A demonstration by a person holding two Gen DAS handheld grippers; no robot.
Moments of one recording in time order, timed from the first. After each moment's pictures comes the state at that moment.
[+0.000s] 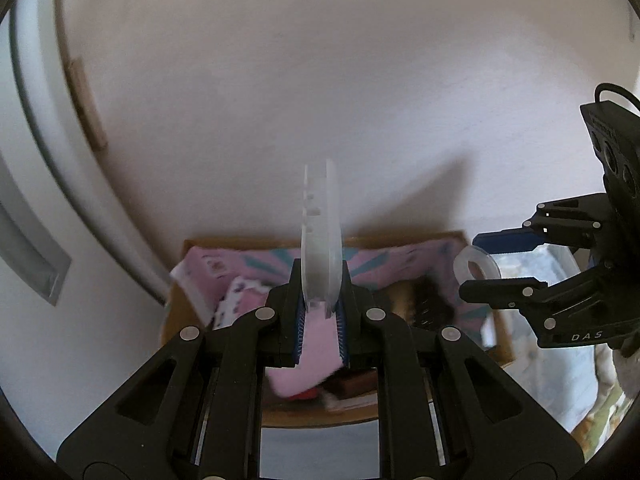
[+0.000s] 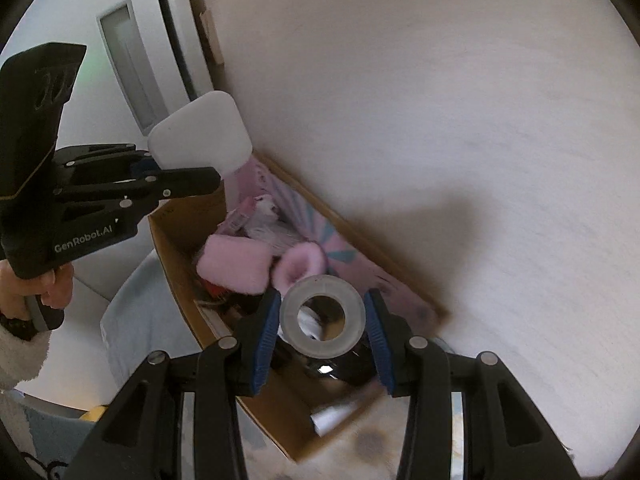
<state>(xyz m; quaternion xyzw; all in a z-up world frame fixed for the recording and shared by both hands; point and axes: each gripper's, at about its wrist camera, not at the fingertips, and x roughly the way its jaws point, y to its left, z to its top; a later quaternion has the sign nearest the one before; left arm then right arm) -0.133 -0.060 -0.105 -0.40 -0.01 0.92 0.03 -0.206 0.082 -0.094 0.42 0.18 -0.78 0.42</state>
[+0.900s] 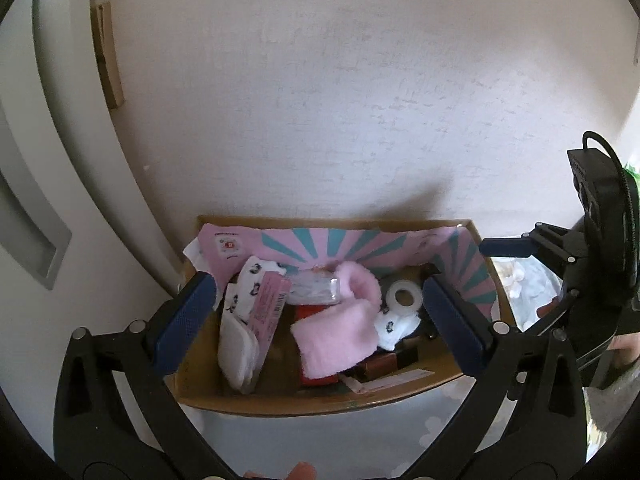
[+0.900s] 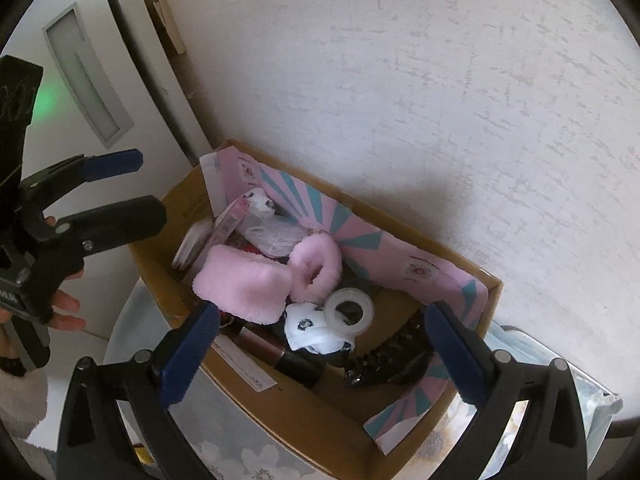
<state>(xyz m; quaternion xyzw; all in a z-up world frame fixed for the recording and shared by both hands) -0.132 -0.093 -0.102 -0.41 -0.05 0.91 0.05 -0.201 0.059 -0.114 0.47 0.13 -0.80 0.36</state>
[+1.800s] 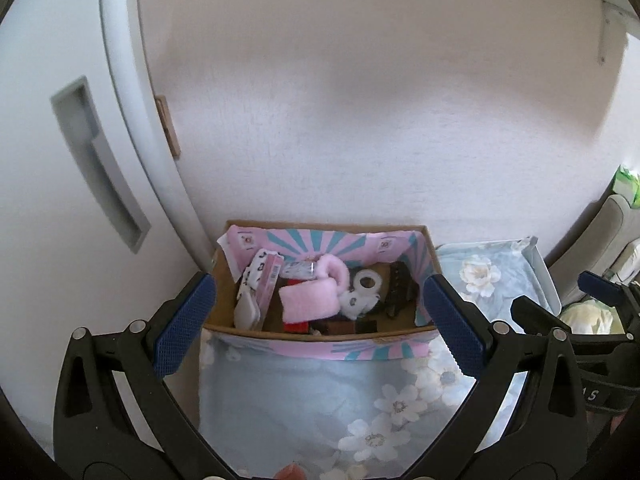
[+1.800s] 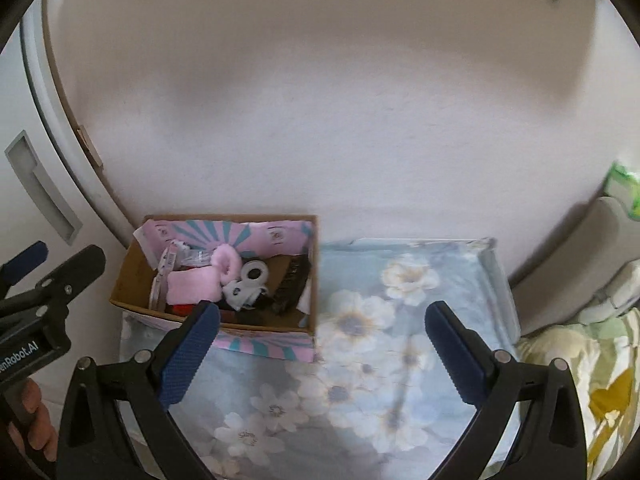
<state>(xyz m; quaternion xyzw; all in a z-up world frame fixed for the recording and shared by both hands) -0.031 -0.039 0.003 -0.38 -0.02 0.93 -0.02 -0.075 0.147 -0.002 0.43 0.03 -0.90 0.06</state>
